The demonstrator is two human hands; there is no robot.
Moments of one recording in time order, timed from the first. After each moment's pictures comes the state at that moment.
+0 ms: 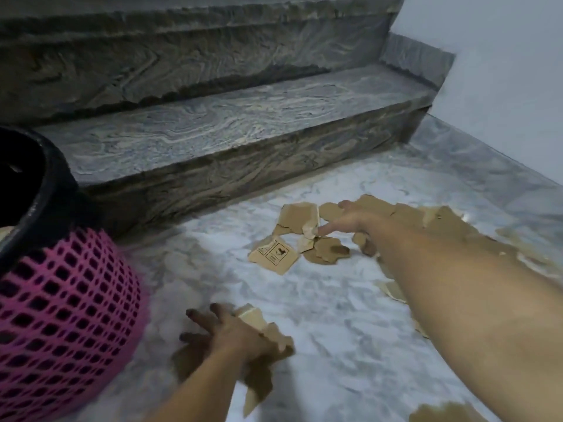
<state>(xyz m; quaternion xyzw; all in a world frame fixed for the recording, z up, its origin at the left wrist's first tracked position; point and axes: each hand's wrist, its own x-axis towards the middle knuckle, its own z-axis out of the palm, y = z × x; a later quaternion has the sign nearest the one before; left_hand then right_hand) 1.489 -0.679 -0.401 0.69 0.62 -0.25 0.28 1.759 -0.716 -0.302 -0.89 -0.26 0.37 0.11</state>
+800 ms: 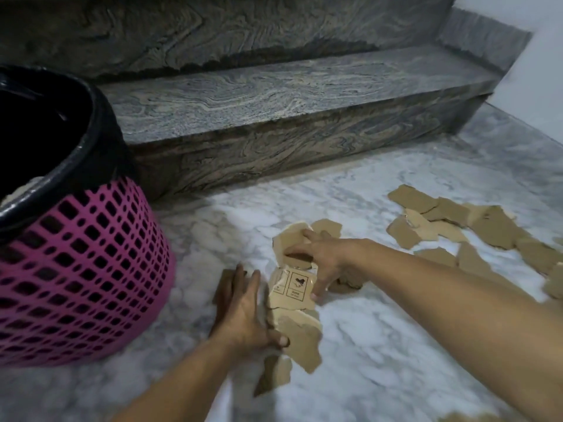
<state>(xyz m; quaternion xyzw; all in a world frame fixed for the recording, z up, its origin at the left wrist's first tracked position) 1.447 -0.665 -0.417 0.86 0.44 -0.07 0.24 1.671 -0.681 -0.384 -0.72 -0.60 0.31 -0.18</state>
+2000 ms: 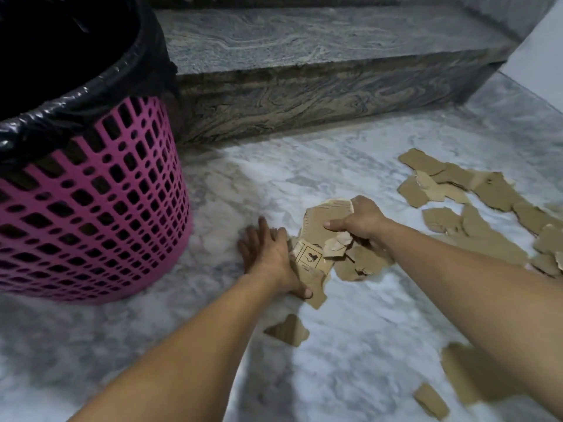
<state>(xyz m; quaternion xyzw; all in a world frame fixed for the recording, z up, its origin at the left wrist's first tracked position) 1.452 -0.671 -0.412 0.85 0.44 -0.14 0.24 1.655 -0.722 -0.412 -0.87 -0.21 0.34 0.29</state>
